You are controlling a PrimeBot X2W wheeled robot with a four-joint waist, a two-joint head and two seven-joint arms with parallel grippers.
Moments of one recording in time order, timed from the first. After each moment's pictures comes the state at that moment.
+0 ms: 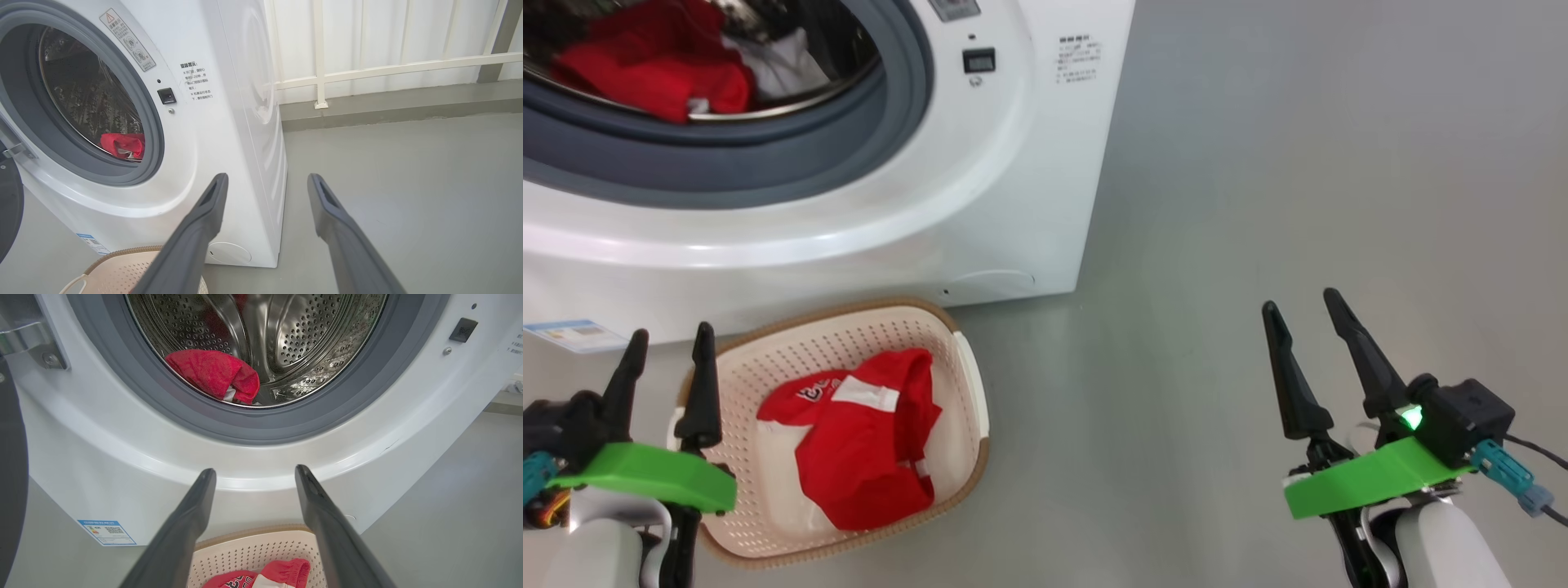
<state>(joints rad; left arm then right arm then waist) -0.37 0.25 -0.09 0.50 -0.42 -0.13 -0.26 -0.20 -0.05 0.06 0.09 0.26 0.13 -0.26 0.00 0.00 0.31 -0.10</state>
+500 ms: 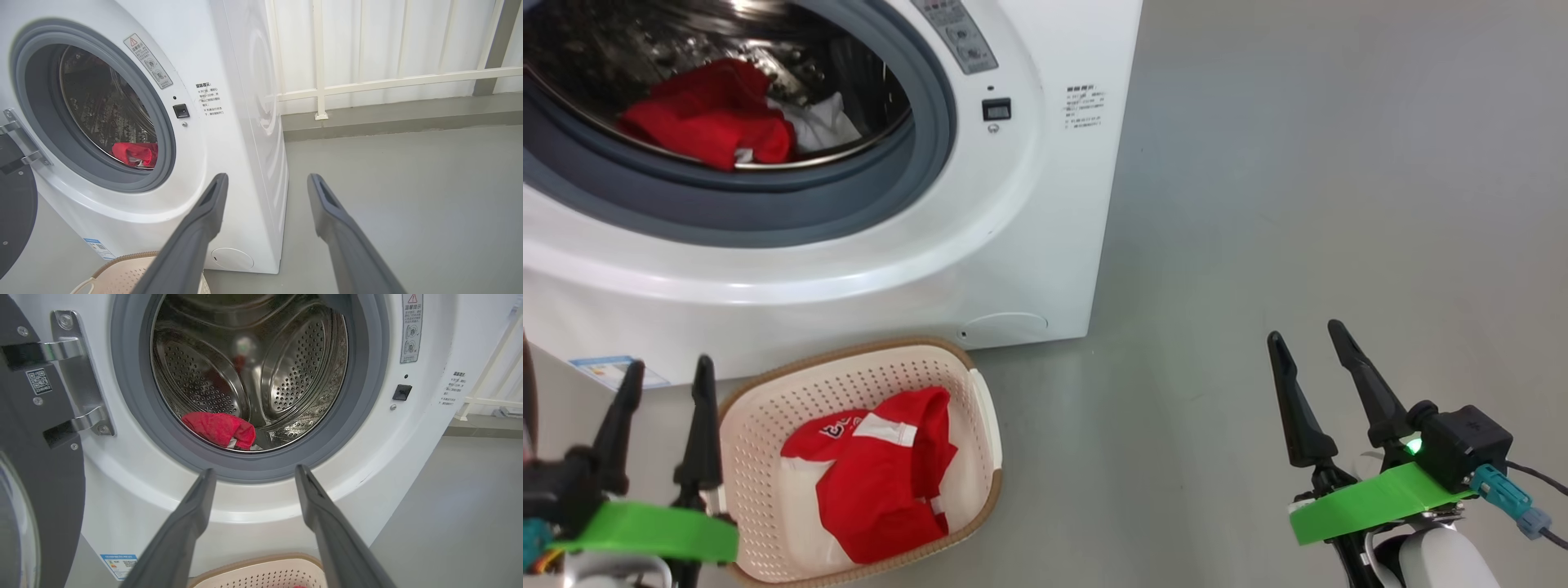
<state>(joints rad) -0.20 0.22 -0.02 0.27 -0.38 -0.13 -0.26 -0.14 -0.06 0.05 0.10 0.25 0.13 -0.26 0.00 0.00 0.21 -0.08</state>
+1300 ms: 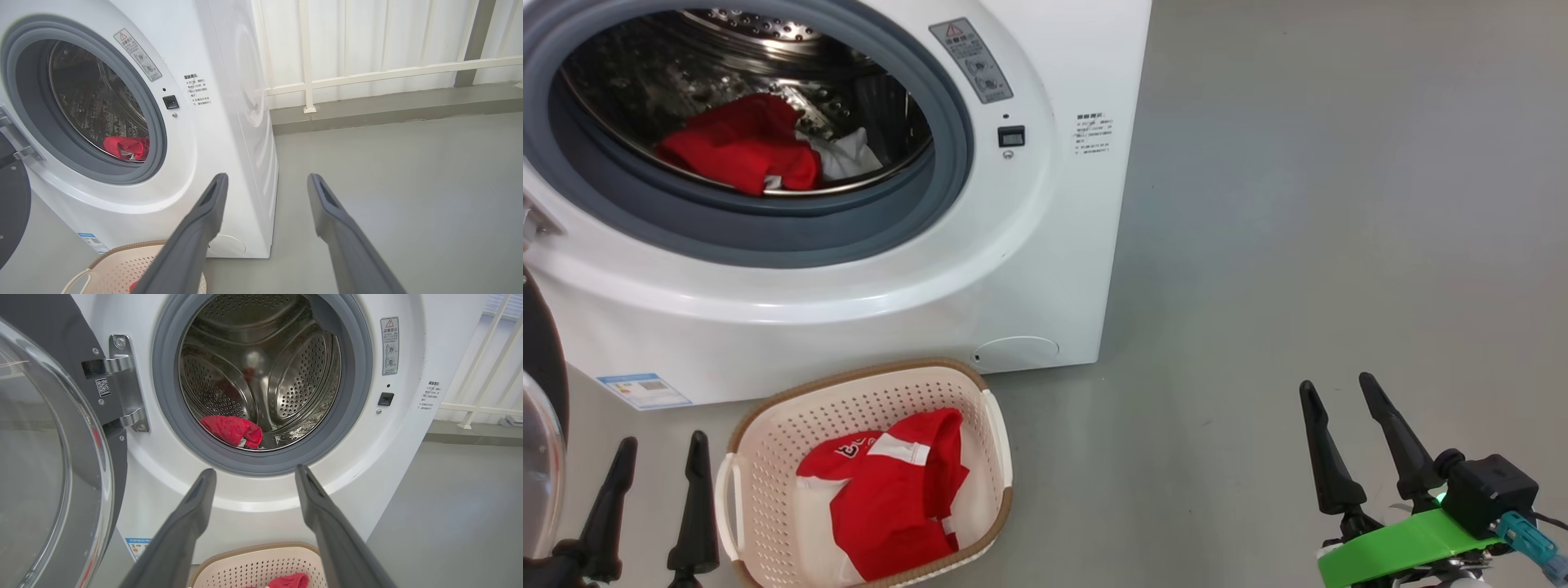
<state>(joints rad) 0.04 0.18 0.05 0.06 -0.34 -0.13 -0.26 -0.04 -0.07 0.00 0.09 0.26 0.13 -0.26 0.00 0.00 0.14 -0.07</state>
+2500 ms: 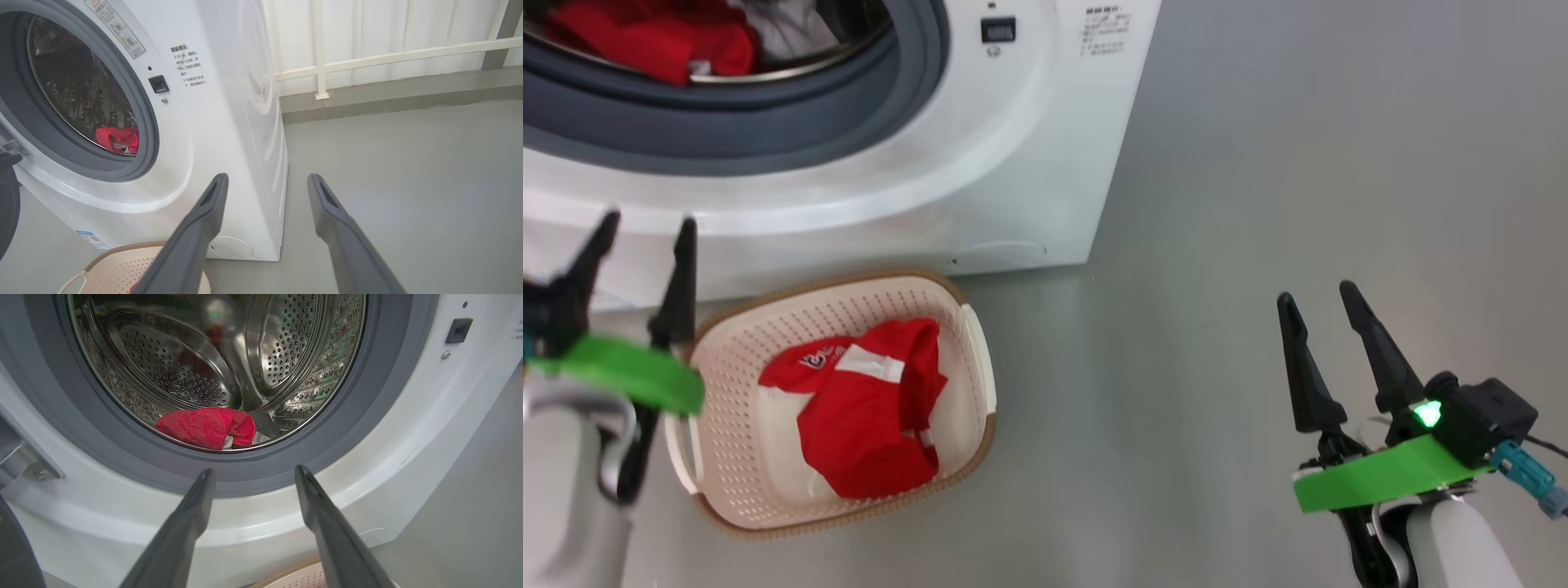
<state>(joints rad) -0.53 0.35 -0.19 0.45 -0.34 -0.13 -0.21 -0.18 -0.05 0.04 0.05 0.27 0.13 -0.26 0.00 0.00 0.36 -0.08</state>
